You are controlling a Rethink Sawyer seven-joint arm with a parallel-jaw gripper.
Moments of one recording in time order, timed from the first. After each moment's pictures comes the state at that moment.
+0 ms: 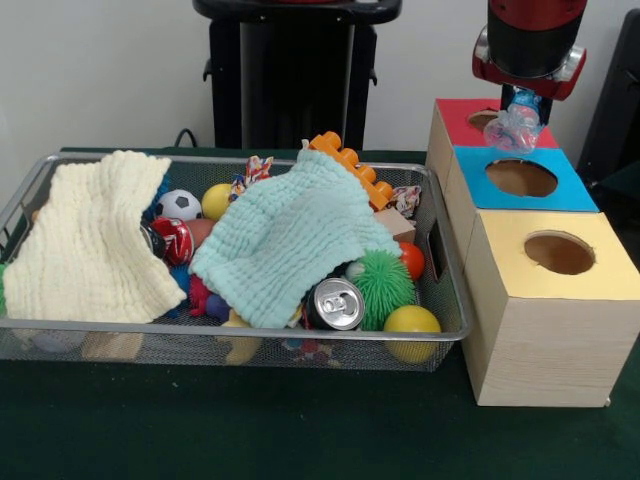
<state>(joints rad) 0.10 -0.56 -0.16 1.60 0.44 1.11 1.97</state>
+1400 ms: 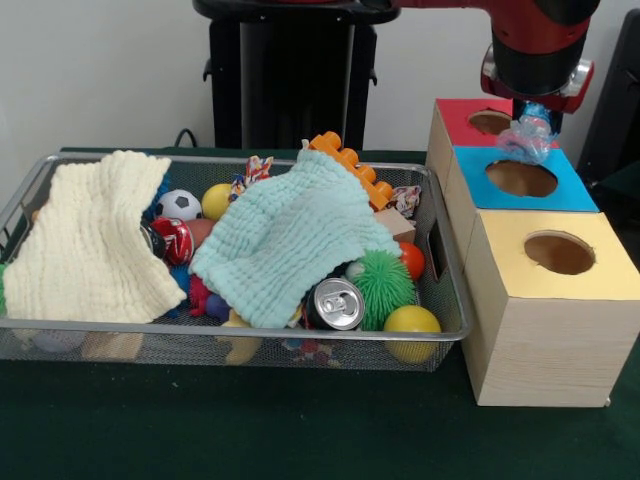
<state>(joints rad) 0.06 -0.53 -0.09 1.60 0.45 1.11 1.97</state>
